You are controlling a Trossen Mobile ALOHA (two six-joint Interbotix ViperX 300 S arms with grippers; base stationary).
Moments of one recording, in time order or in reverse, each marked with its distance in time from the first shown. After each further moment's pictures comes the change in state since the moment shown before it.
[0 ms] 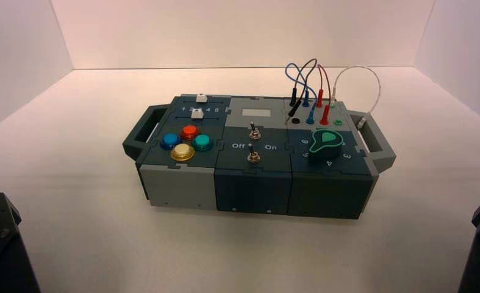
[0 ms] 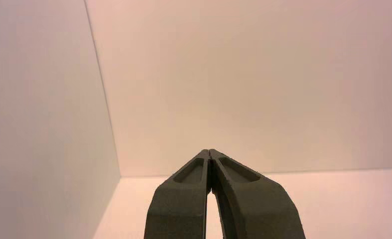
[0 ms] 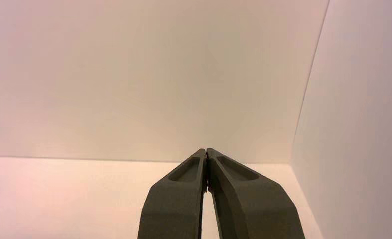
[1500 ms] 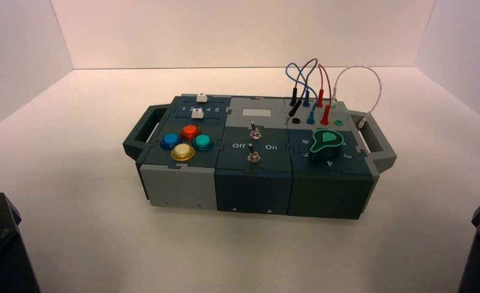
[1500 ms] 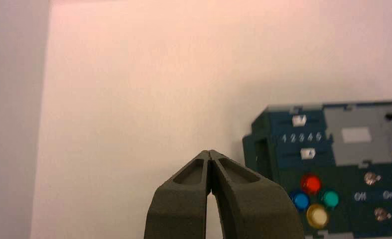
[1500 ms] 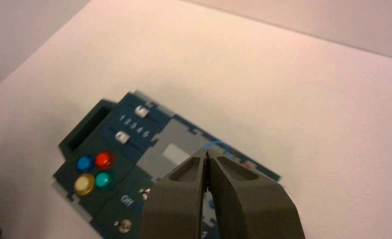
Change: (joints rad) left arm -0.115 0.207 -0.256 -0.029 0.864 -0.020; right arm 0.555 0.341 -0.202 0.118 0.456 0.009
